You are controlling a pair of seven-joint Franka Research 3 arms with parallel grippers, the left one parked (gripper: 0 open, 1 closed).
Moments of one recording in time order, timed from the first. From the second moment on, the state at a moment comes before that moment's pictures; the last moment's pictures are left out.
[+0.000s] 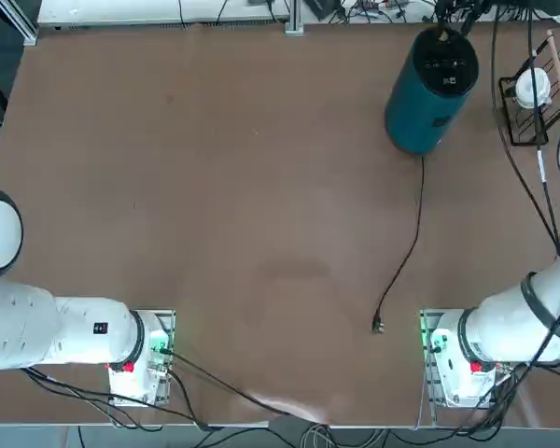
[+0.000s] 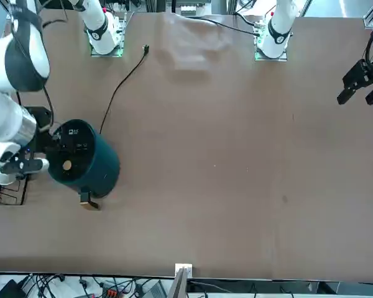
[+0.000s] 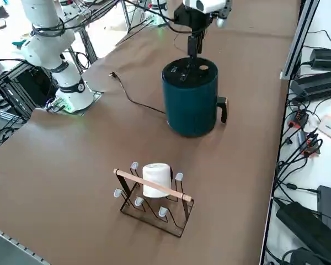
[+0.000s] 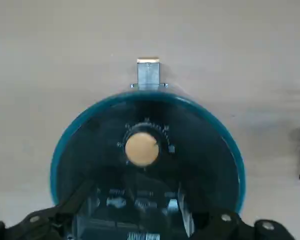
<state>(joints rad) -0.01 0.35 0.12 -1.46 -0.02 1.77 0.02</state>
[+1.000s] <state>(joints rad) 0.01 0.42 0.12 -1.45 -0.02 1.85 0.02</state>
